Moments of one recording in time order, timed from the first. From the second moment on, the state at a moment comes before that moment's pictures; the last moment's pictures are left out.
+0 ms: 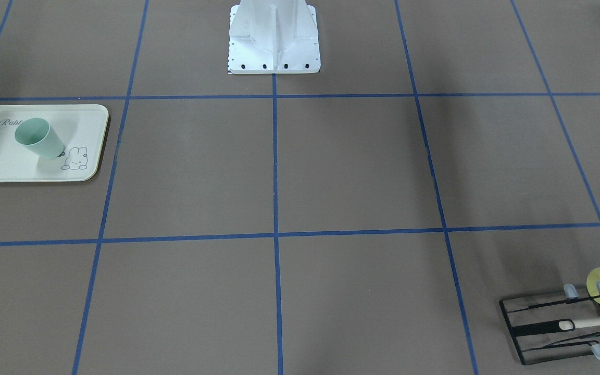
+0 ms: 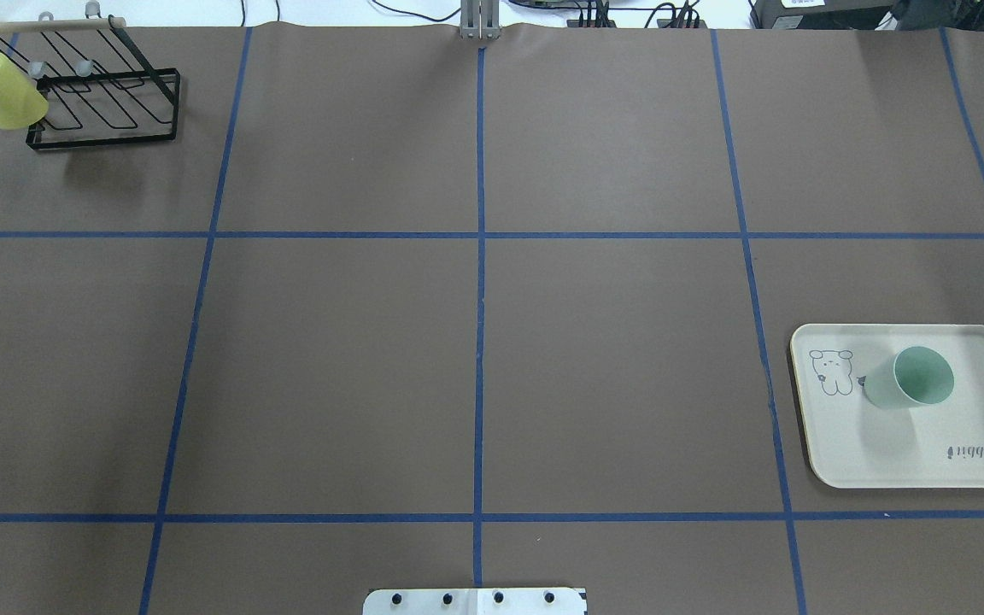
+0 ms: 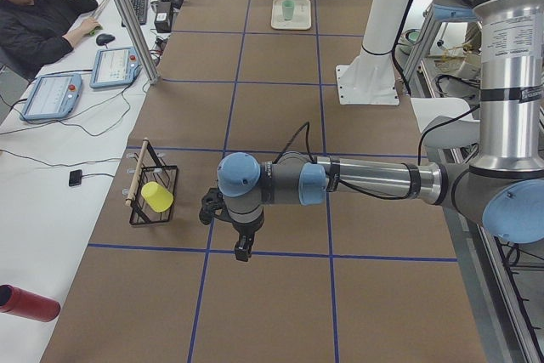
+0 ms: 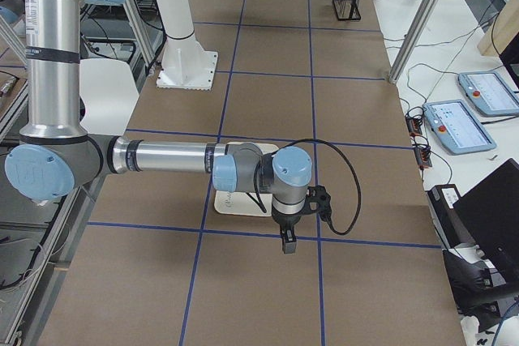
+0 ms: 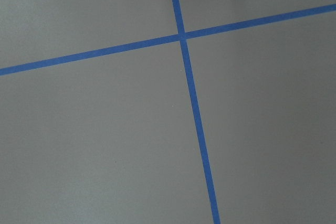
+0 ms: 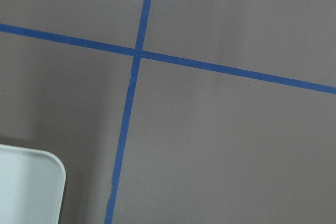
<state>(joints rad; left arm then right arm) -1.59 -1.48 -1.73 -1.47 -2.35 0.23 1.59 -1.64 1.66 -1.57 2.24 -0.17</state>
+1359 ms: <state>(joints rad) -1.59 -1.48 -1.74 -1.47 -2.35 0.23 1.58 -1.64 1.66 -1.57 2.25 -0.13</state>
